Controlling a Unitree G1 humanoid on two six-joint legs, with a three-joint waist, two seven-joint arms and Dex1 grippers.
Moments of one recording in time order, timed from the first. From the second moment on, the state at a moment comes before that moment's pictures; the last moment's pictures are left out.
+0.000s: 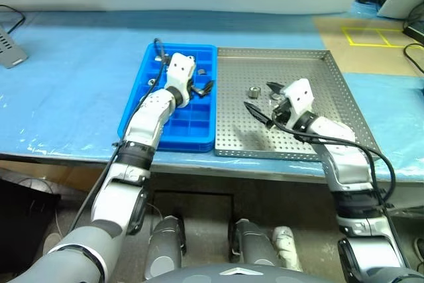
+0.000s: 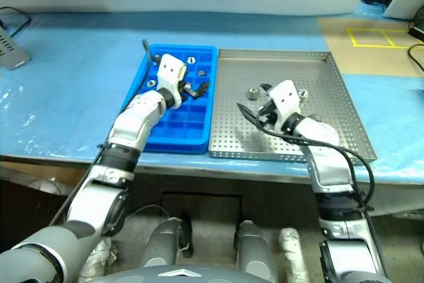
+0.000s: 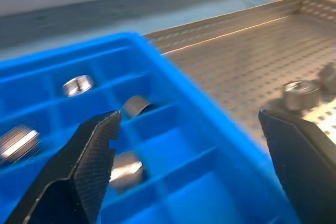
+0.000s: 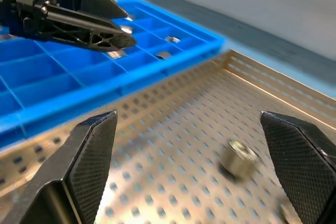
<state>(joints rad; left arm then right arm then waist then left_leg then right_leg) -0.85 0.13 -0.04 0.49 -0.09 0.29 -0.46 -0.34 -0.44 -0.05 -0.15 0.16 0.30 0.61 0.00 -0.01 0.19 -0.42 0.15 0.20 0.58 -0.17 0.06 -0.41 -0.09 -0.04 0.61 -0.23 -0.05</state>
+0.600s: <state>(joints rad) -1.14 0.03 -0.03 1.19 -0.04 0.02 -0.46 0.02 -0.45 -0.22 -0.58 0.18 0.51 0.41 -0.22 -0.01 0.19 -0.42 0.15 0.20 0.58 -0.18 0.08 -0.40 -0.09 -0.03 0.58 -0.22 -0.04</state>
